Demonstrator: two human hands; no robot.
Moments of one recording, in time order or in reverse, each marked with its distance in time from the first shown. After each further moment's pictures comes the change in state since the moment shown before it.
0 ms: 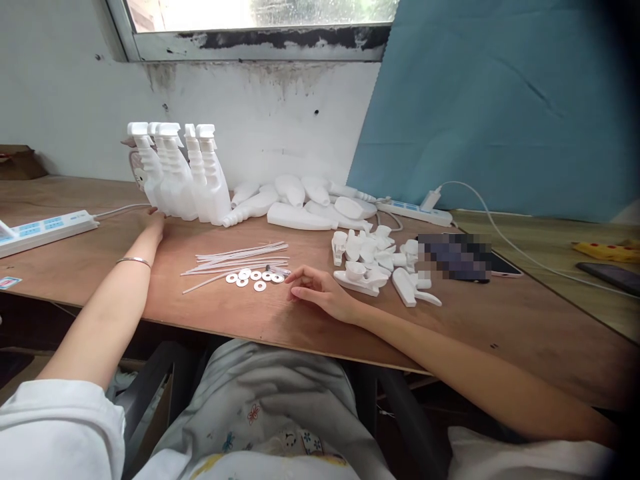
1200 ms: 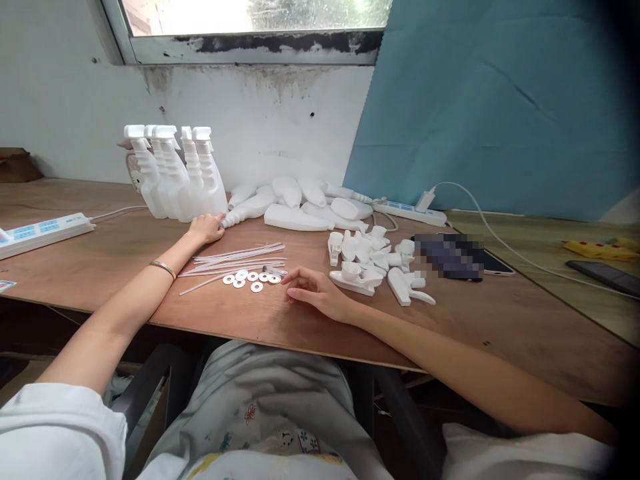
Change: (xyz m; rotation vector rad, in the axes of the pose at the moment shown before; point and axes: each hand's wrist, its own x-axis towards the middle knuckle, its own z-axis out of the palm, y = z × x) left_hand -0.072 0.095 0.038 0.686 -0.277 0.590; right_hand 0.001 0.006 -0.001 -0.014 -0.022 -0.023
